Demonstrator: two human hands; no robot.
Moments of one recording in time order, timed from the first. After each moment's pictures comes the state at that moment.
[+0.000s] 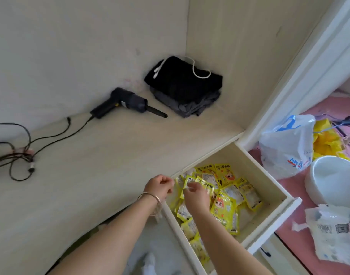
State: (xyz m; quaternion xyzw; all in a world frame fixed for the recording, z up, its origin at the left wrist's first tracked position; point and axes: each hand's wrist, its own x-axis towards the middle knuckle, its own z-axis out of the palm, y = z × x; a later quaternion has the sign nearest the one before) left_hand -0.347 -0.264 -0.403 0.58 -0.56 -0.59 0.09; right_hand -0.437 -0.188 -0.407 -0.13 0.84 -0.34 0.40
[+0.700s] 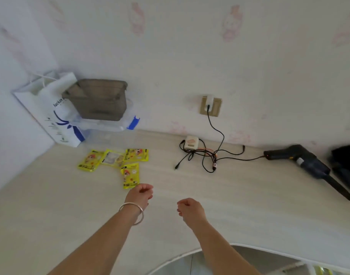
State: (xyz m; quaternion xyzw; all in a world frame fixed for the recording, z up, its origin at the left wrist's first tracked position) left_hand 0.152 -0.246 -0.339 0.75 -0.25 -0.45 0.42; right_hand -0.016 -0.269 -0.360 -0.49 0.63 -0.18 0.57
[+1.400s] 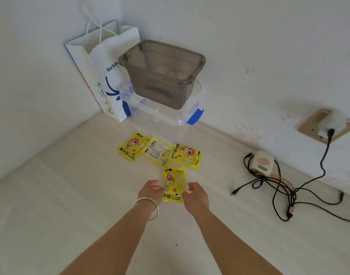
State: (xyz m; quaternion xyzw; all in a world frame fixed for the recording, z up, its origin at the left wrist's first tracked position) left_hand 0.294 -0.307 -0.410 0.83 -0.09 -0.41 0.37; right_hand 0.180 -0.382 -0.408 -0.64 0.60 -0.01 0.48
